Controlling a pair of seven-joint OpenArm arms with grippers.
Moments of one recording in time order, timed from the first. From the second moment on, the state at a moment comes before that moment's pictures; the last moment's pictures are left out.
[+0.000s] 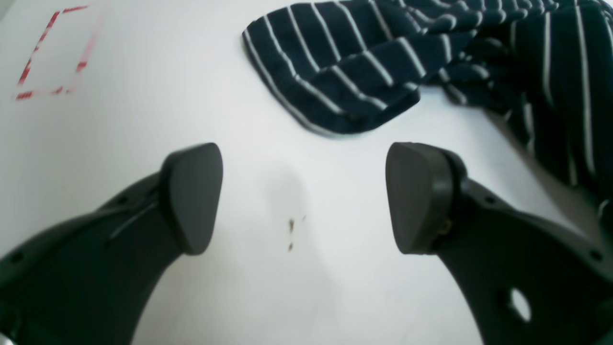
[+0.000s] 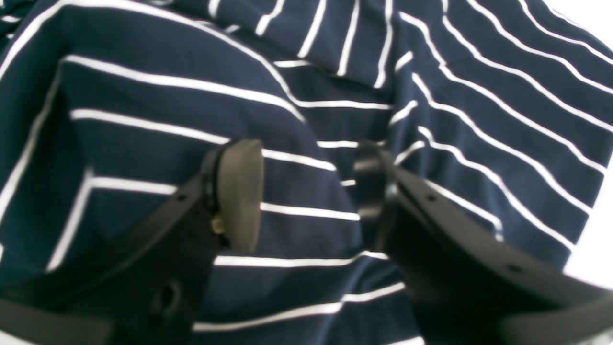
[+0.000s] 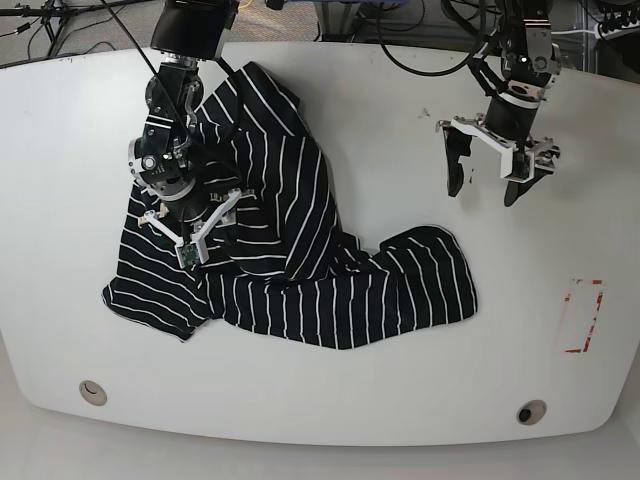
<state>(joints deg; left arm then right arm) 25.9 -7.0 -11.0 108.9 -8.3 -16.7 13.4 -0.3 -1.7 16.0 92.4 -2.2 29.0 -38.4</state>
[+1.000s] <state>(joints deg) 21.0 -6.0 -8.6 102.6 -8.2 -17.5 13.8 0.1 3.5 19.6 82.9 -2.2 28.9 -28.0</state>
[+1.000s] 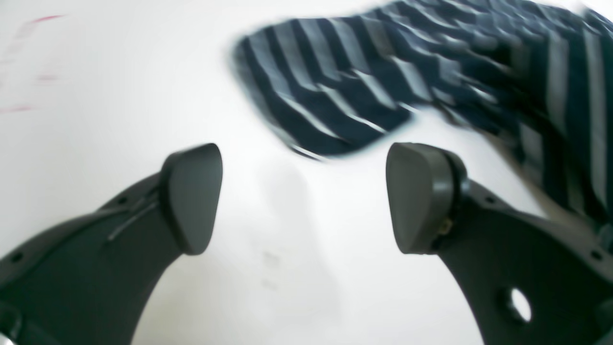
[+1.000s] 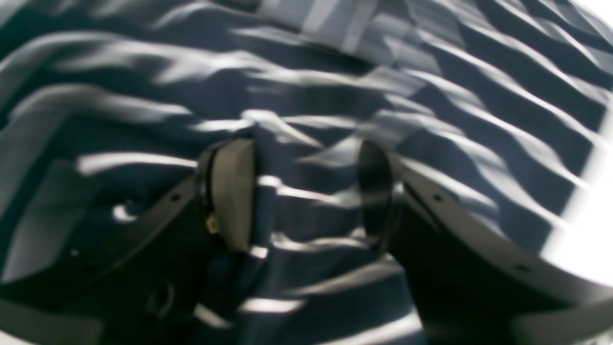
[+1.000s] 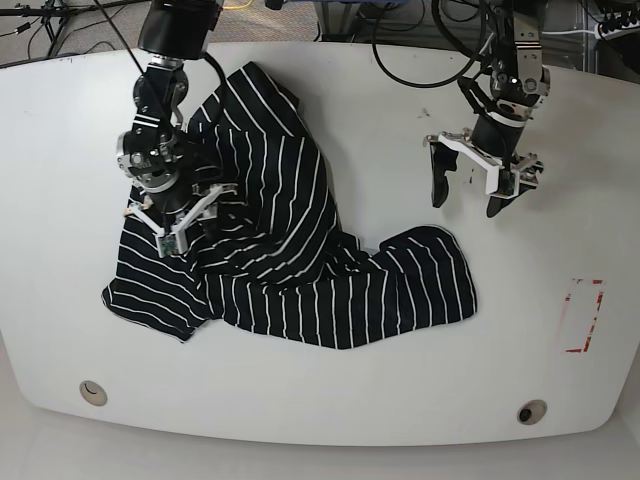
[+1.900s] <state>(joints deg) 20.9 -7.7 -8.9 103.8 -8.3 -17.5 12.5 -5.2 -2.2 3.8 104.7 -3.2 33.3 -38.4</state>
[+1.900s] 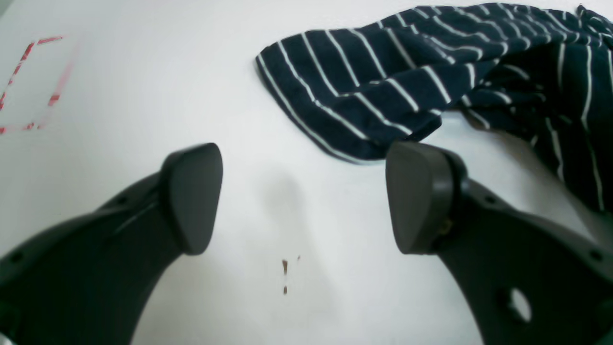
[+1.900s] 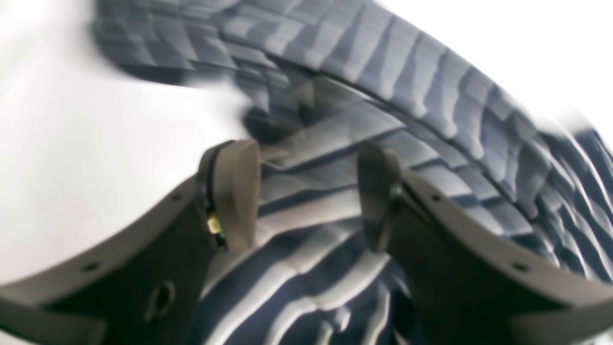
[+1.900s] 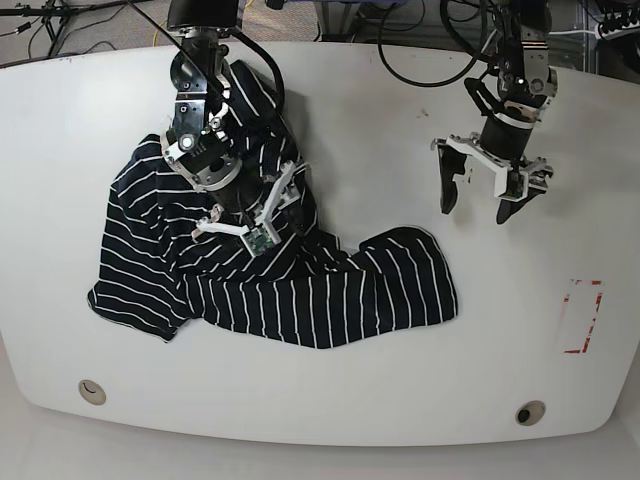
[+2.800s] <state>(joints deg) 12.2 -4.2 2.3 98.4 -8.0 -18.9 21.0 -8.3 1.2 13.3 109.2 -2.1 37.8 -44.4</state>
